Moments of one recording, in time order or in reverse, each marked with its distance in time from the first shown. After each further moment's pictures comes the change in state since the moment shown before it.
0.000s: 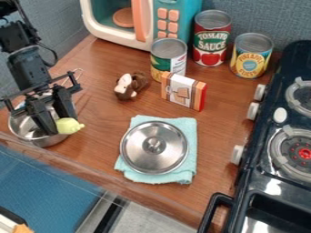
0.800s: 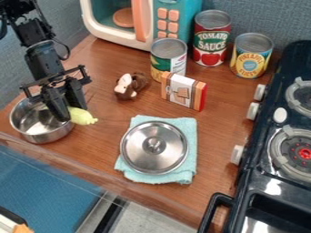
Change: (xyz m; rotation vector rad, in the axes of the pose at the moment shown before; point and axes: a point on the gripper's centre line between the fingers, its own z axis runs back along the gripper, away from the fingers) arm 0.026 -0.038 0.006 0.001 0.014 0.011
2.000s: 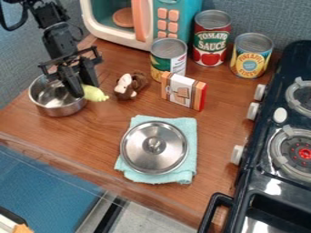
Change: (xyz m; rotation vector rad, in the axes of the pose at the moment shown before) arm 0.013 -0.047 0.024 -0.012 -0.008 -0.079
